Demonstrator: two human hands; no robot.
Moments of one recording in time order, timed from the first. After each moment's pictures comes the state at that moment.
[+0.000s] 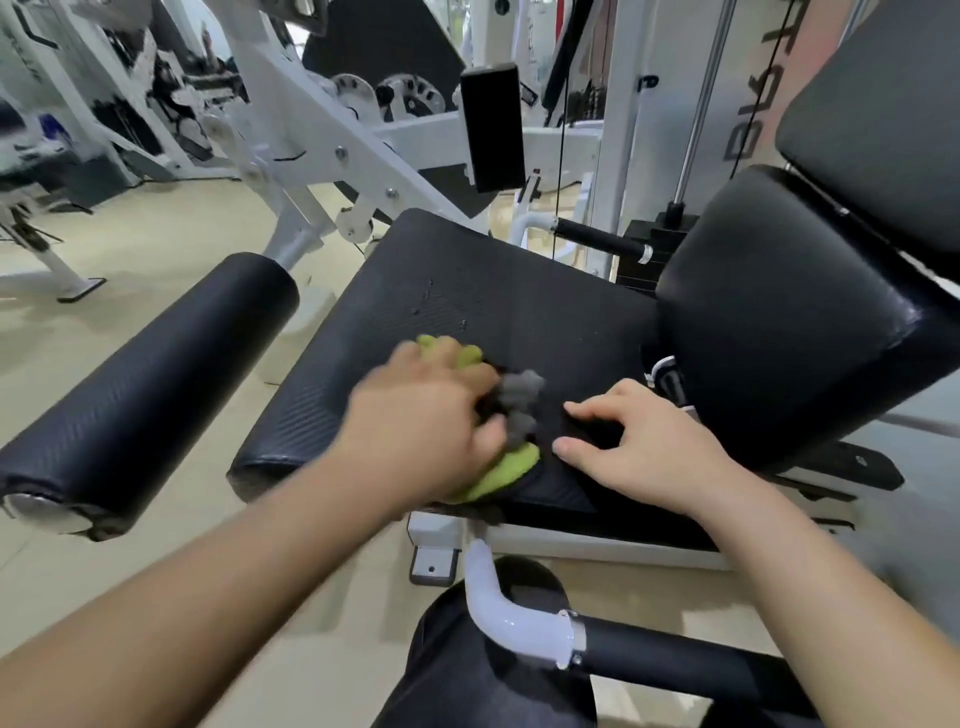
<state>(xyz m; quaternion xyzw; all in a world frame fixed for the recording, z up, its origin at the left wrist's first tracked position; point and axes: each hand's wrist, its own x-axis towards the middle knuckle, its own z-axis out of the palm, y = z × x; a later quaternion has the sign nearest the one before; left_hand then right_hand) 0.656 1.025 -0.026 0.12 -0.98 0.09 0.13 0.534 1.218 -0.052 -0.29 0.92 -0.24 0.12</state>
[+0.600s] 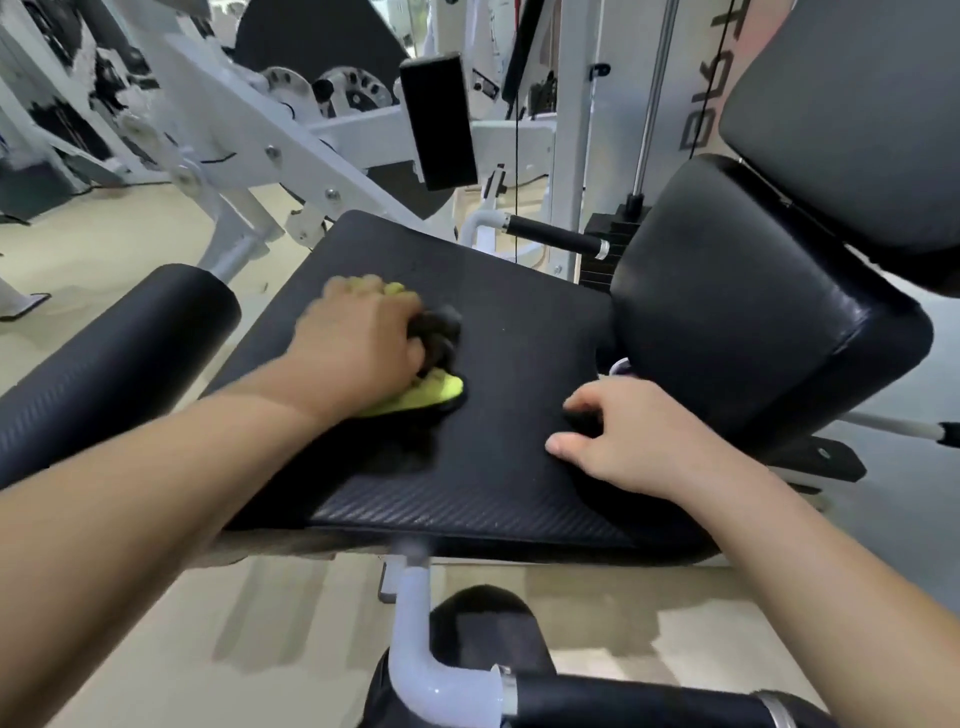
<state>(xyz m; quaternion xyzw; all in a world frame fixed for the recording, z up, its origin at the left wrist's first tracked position) 0.566 0.986 -0.007 0.17 -0.98 0.06 0.10 0.495 1.236 -0.046 -0.29 0.93 -0.21 0.12</state>
